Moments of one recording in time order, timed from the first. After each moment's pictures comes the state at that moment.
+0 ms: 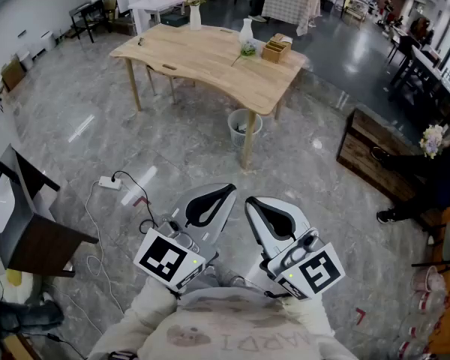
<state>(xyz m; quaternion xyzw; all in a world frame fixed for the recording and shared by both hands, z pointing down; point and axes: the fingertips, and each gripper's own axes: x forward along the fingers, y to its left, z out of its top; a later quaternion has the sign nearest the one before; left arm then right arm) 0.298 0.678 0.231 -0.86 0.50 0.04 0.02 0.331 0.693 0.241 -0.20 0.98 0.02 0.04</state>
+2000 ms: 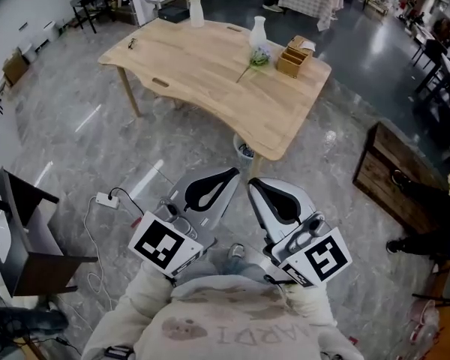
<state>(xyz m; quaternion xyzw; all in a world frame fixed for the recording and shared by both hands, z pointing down) 0.221 0.356 0.236 -0.86 0.50 0.01 0.04 0.250 0.365 0.245 -0.17 0.98 0.00 0.05</state>
